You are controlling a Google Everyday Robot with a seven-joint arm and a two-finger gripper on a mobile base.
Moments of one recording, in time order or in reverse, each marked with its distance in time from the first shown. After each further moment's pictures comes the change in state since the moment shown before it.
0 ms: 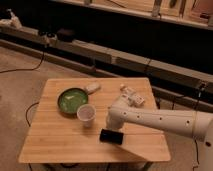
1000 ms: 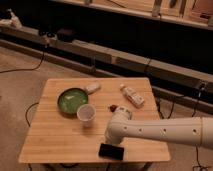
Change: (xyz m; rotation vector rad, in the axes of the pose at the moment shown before) arm -0.065 0.017 -0.004 -0.033 -0.048 -0.042
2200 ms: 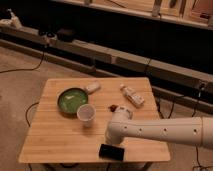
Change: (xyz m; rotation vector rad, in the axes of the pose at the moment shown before) arm 0.002 -0.001 -0.004 0.001 0.001 0.011
